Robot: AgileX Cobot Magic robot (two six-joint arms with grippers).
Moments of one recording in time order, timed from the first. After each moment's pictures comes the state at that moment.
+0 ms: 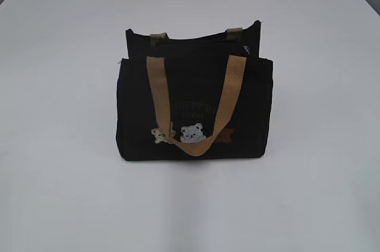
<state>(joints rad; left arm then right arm) -0.18 -0.01 -0.53 -0.08 1.06 0.04 0.19 -0.01 -0.48 0.11 1.11 -0.16</state>
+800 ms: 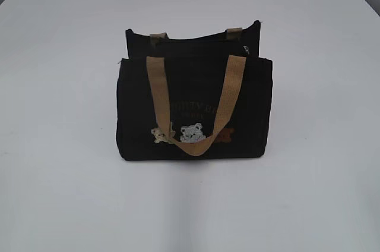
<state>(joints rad) -0.10 -0.01 -0.53 -0.08 1.06 0.04 0.00 -0.01 -0.48 0.11 1.10 -0.16</state>
